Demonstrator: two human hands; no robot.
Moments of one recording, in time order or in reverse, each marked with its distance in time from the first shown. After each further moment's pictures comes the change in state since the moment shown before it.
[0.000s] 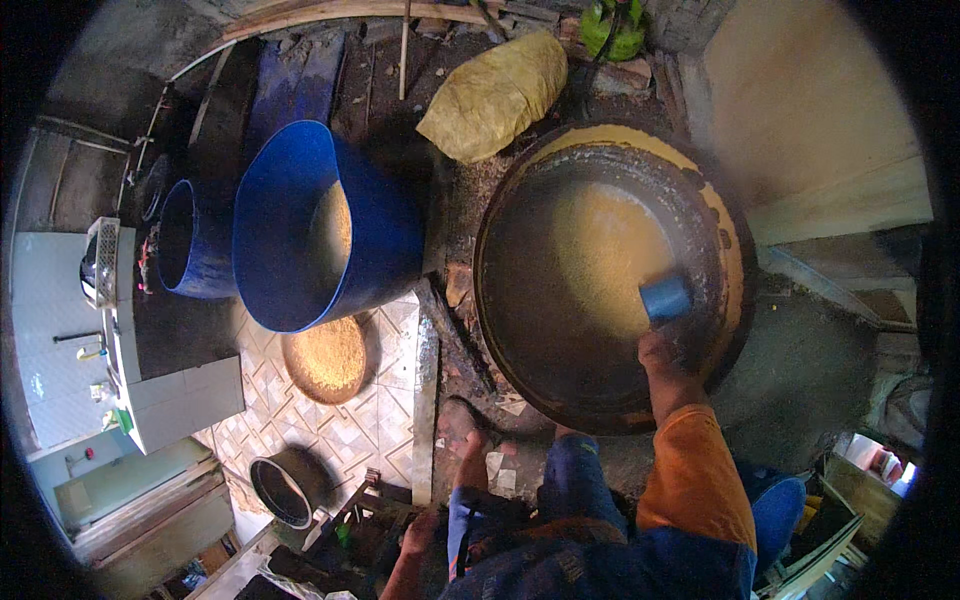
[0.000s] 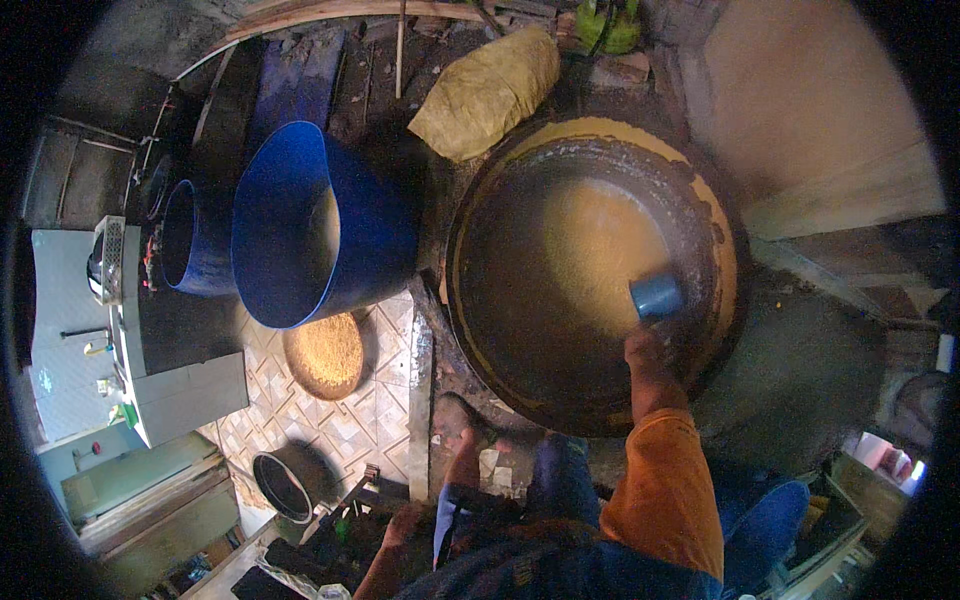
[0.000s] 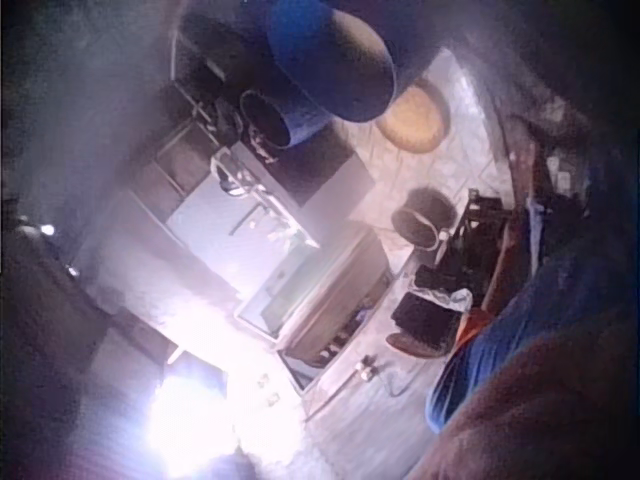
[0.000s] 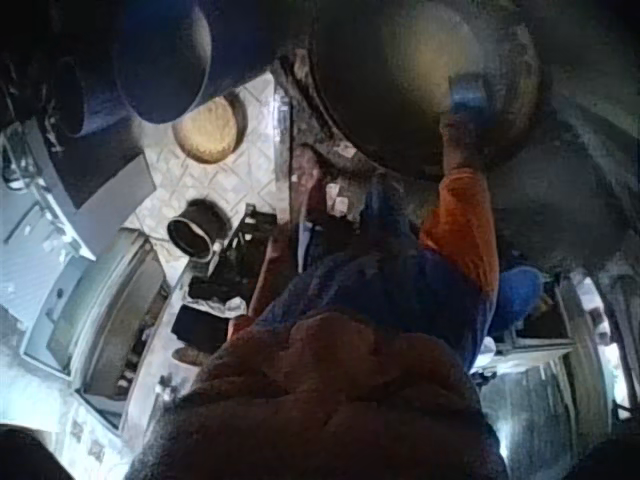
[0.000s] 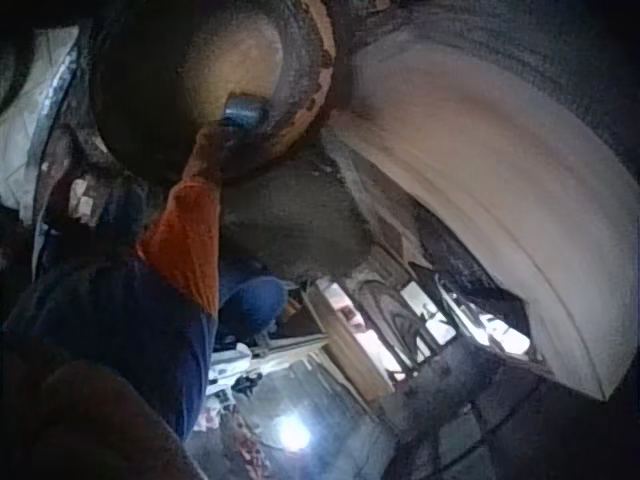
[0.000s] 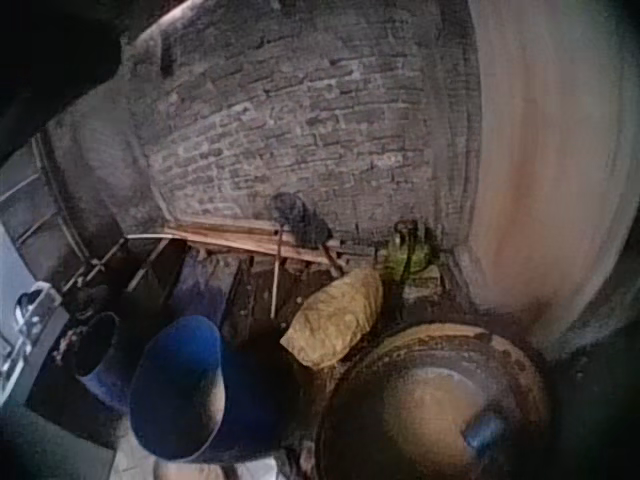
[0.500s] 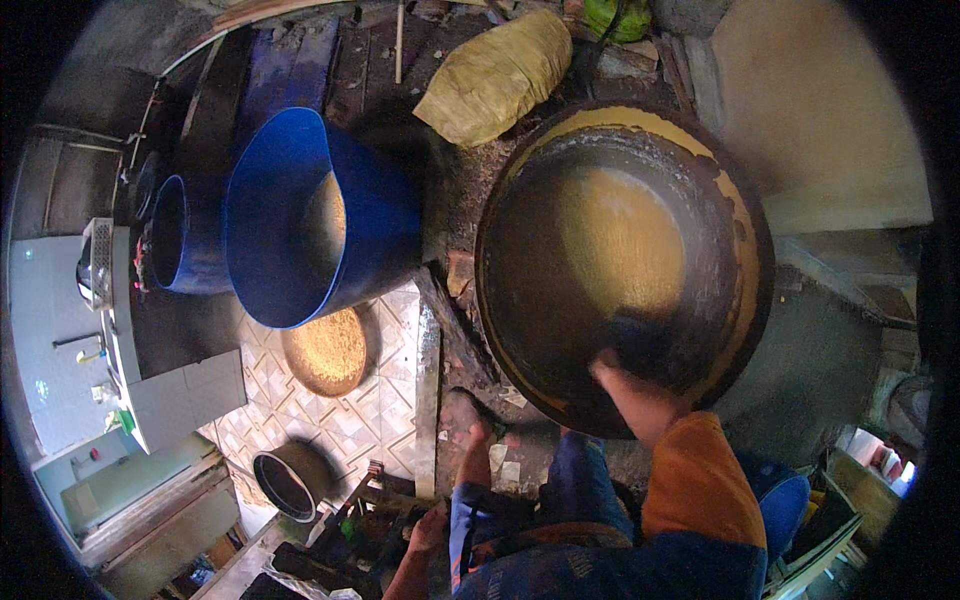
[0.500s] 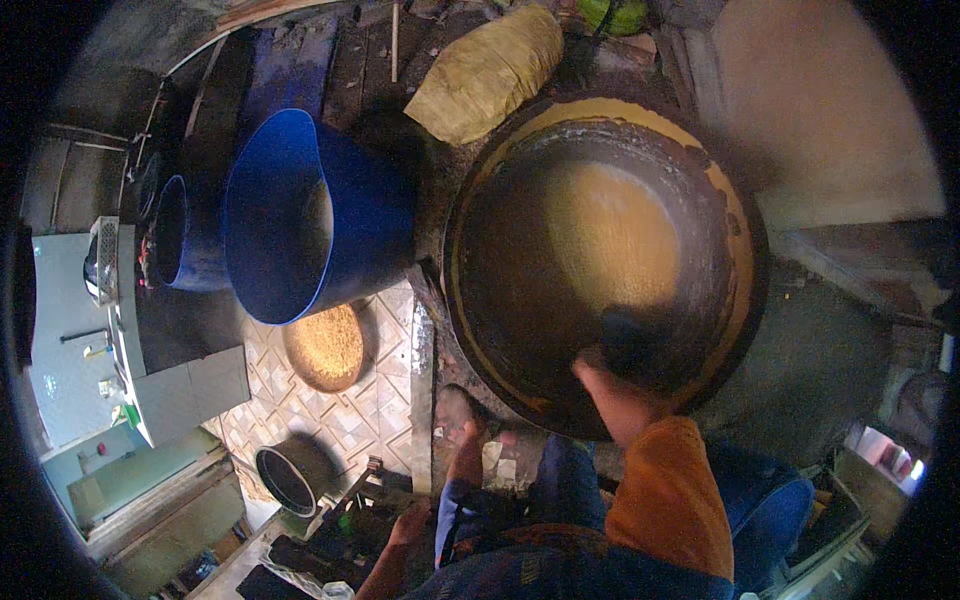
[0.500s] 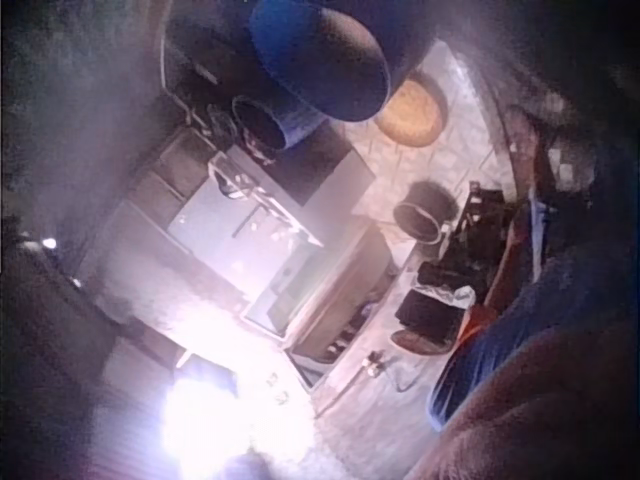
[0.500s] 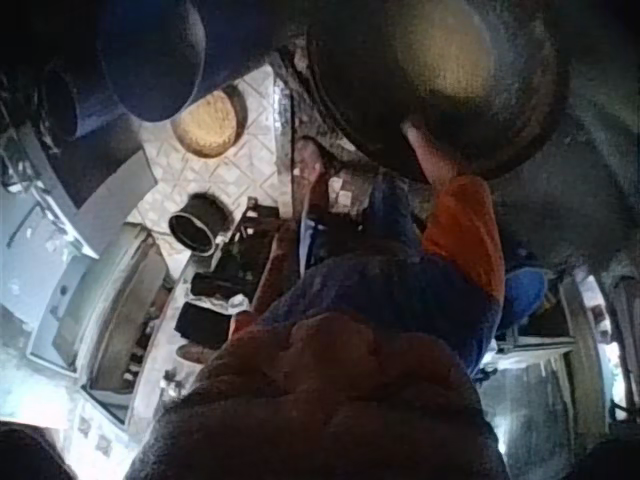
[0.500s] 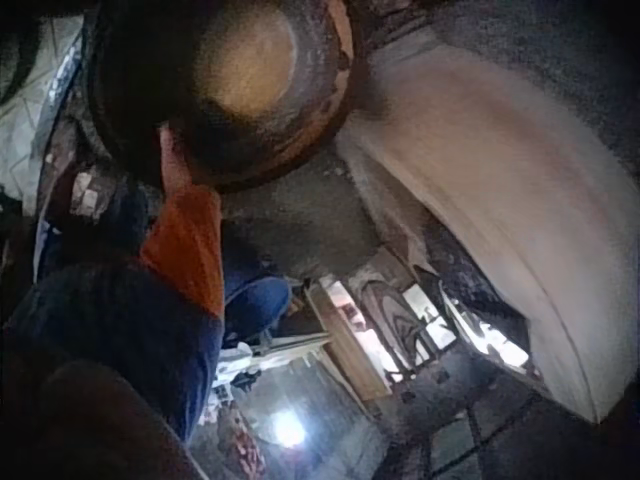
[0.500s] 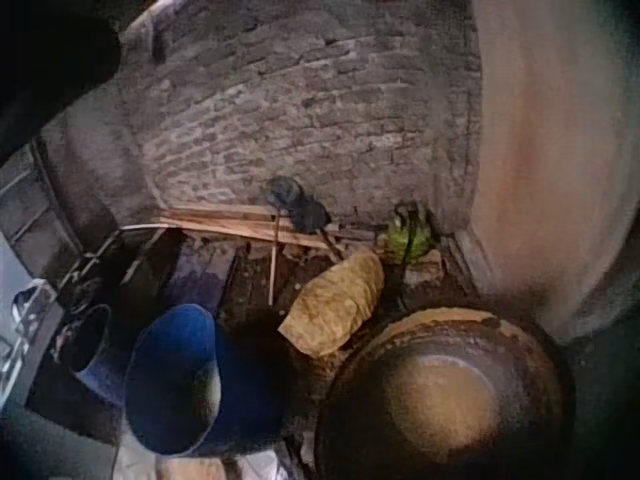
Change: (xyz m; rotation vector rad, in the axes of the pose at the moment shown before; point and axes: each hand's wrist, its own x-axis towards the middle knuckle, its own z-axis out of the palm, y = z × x) left_hand 0.018 0.043 0.015 0.199 -0.146 0.027; right_hand -0.022 -0.123 0.007 0.550 -0.279 0.010
